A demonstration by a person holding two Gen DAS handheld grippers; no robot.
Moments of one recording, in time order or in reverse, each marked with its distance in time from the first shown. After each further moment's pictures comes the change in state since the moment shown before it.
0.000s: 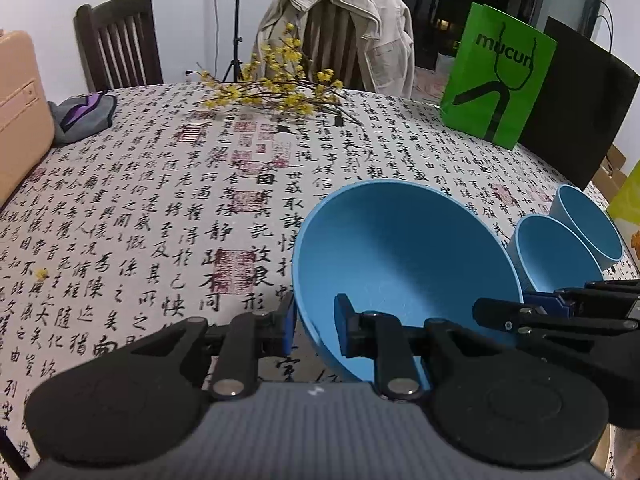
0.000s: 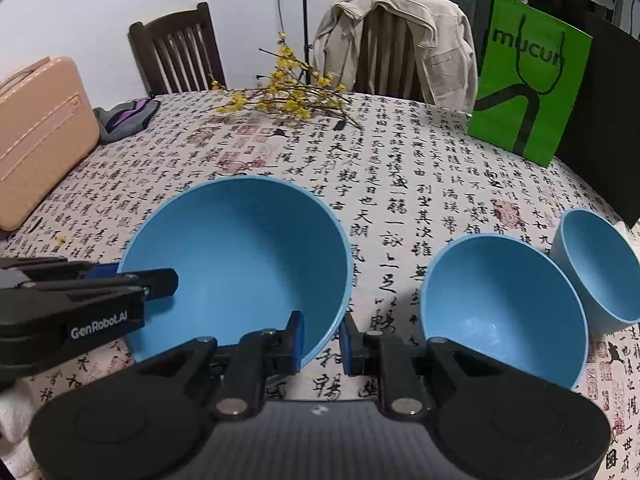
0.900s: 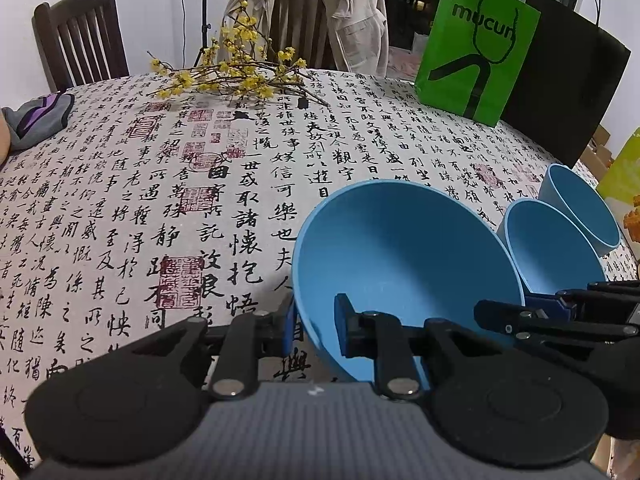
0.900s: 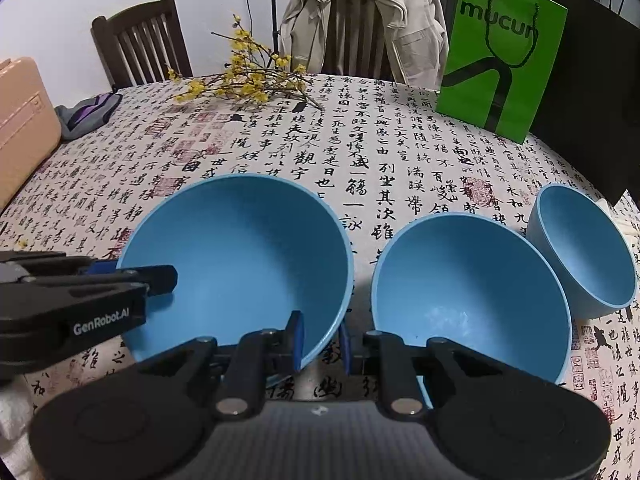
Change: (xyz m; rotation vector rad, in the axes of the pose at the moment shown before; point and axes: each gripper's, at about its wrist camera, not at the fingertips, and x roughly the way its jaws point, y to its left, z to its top) left arm 0.038 -0.026 0.010 0.056 0.053 -0.060; right arm 0.019 -0.026 -0.001 0.052 0.048 -0.079
